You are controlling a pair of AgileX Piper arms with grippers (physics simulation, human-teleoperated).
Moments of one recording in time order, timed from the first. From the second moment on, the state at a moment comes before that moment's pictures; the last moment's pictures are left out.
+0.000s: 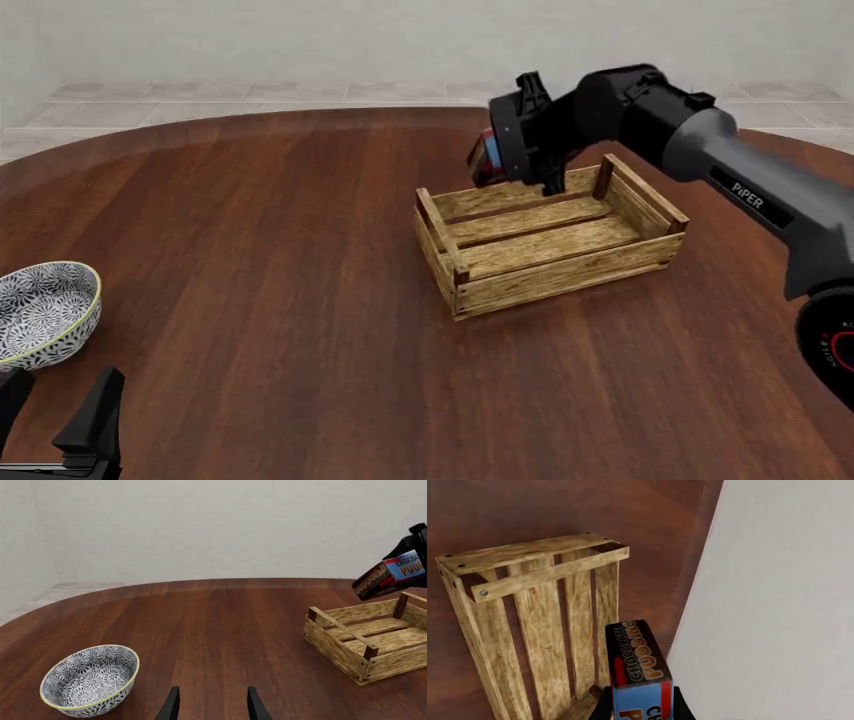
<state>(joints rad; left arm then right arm) 0.00 0.01 0.00 0.00 0.00 0.34 1.92 -1.80 0.65 -1.61</state>
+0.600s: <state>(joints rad) 0.00 0.01 0.00 0.00 0.00 0.32 1.97 -1.77 0.63 -1.60</state>
